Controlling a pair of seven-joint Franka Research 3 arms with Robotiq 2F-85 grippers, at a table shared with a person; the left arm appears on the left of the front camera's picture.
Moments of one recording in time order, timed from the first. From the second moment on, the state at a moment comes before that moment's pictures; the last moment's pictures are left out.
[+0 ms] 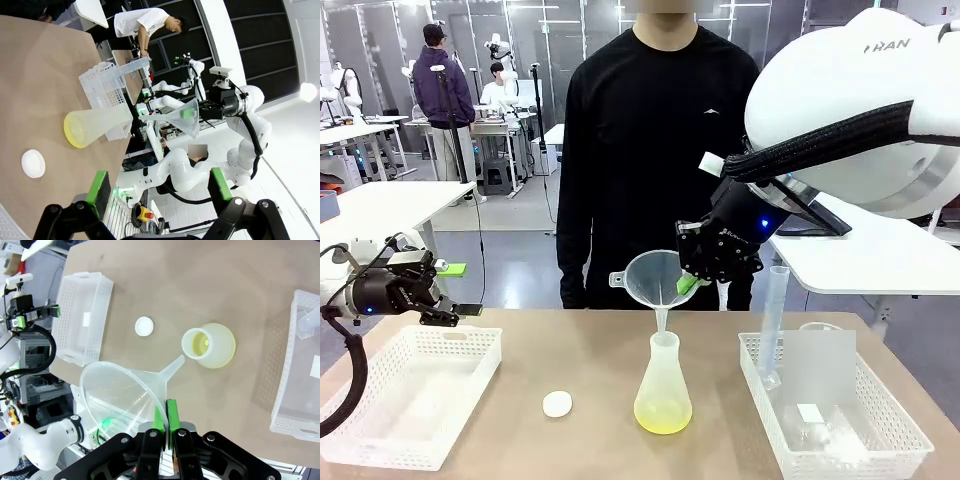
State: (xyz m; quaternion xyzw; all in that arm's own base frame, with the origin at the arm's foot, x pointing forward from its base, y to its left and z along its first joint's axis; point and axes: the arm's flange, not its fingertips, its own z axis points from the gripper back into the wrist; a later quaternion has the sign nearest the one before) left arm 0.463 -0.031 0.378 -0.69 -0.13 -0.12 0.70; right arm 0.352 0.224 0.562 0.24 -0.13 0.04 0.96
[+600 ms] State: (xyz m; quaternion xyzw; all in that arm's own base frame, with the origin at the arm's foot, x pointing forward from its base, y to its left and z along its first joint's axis) left arm 0.463 -0.031 0.378 -0.69 -0.13 -0.12 0.70; right arm 0.355 0.128 0.578 0.20 -0.12 -0.01 0.97
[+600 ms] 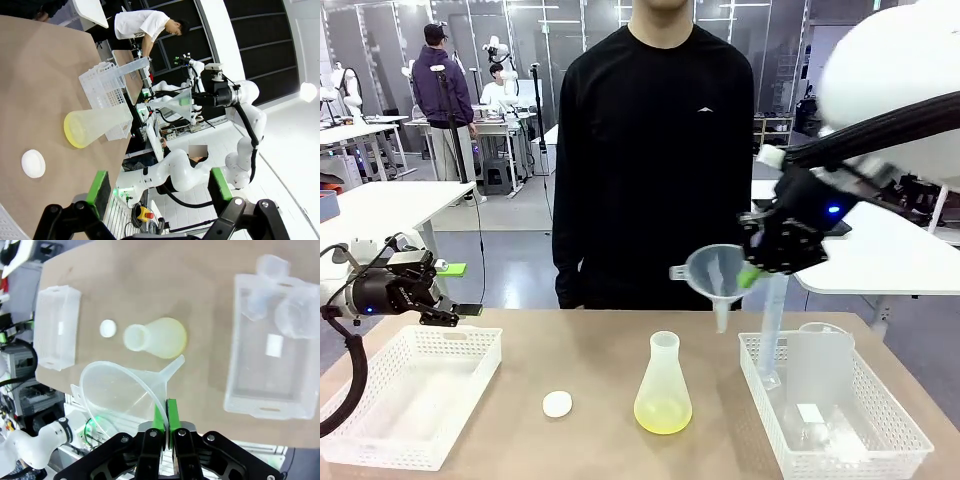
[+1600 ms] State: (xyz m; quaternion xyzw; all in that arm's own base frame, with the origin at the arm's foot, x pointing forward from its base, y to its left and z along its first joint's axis) left arm 0.463 -0.031 0.378 -0.69 -0.13 -0.12 0.70; right arm 0.352 -0.003 0.509 0.20 -0.05 -0.16 0.97
